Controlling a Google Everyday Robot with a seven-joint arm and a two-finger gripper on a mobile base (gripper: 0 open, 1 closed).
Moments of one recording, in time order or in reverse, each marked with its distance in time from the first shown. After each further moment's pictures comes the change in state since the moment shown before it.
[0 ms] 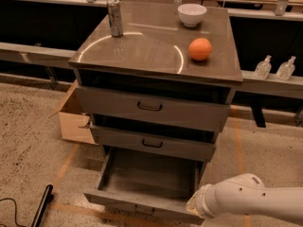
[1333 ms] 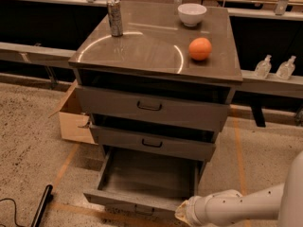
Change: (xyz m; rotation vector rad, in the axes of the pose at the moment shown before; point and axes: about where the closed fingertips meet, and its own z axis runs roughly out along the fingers) arm 0.011 0.010 0.112 -0.016 -0.117 -0.063
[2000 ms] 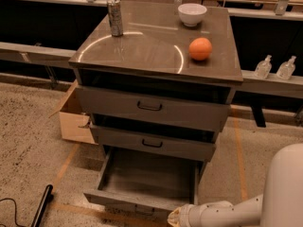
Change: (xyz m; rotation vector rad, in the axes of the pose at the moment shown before) arm 0.005 0.016 0.061 0.002 -0.097 -0.039
